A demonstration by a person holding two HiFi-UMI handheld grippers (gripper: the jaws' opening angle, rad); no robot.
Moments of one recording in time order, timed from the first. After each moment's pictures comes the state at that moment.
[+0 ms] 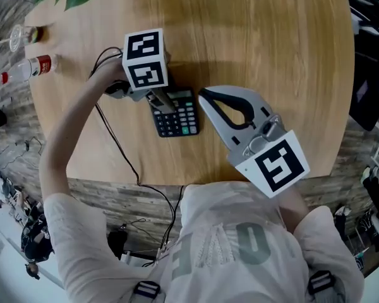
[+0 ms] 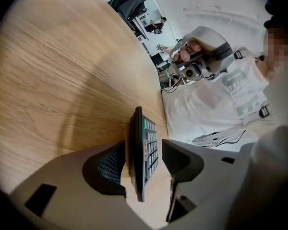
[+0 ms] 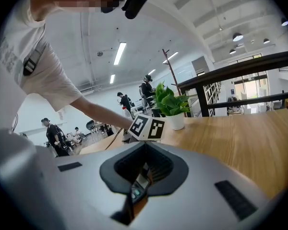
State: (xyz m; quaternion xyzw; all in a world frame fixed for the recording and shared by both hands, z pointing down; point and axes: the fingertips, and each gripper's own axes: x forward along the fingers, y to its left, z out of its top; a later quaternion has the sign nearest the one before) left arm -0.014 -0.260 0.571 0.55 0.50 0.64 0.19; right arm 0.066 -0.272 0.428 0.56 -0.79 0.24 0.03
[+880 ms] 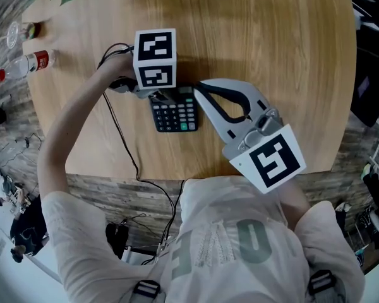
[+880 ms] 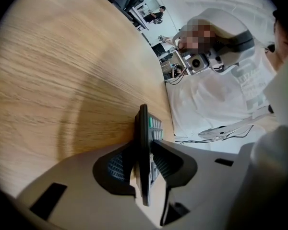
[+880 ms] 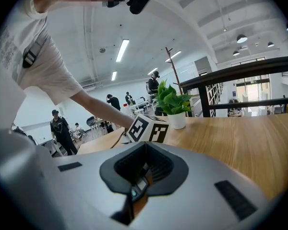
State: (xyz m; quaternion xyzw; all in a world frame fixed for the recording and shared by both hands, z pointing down) left arm -0.015 -0.247 0.583 0.54 0.50 0.67 0.13; right arm 0.061 -0.269 0.434 0.56 -0.80 0.23 0.06
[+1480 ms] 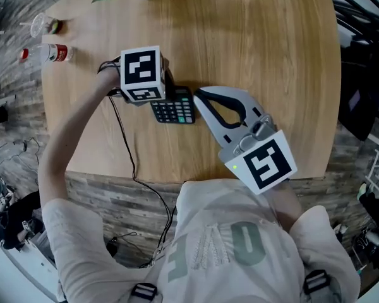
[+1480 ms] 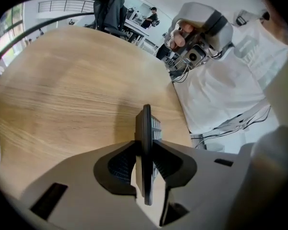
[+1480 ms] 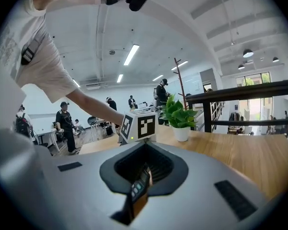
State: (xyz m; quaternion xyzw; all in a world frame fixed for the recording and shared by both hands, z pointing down) left arm -0.003 -0.257 0.548 0.65 0.42 0.63 -0.01; right arm 0.054 -0.240 0.392 0.56 -0.81 0.15 0.06
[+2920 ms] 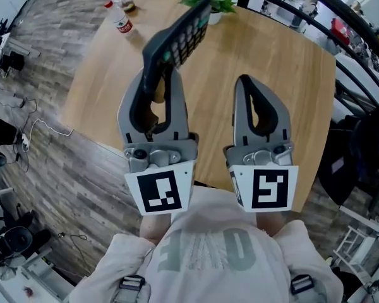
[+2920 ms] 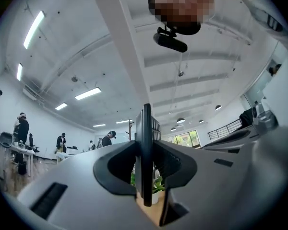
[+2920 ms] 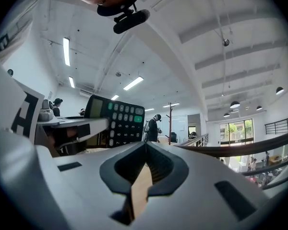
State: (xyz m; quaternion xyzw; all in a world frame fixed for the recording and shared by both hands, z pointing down) left arm -0.072 -0.216 0.188 0.85 -0.51 -0.09 -0.13; right arm 0.036 -0.185 0.223 0.67 -0.74 -0.06 -0.01
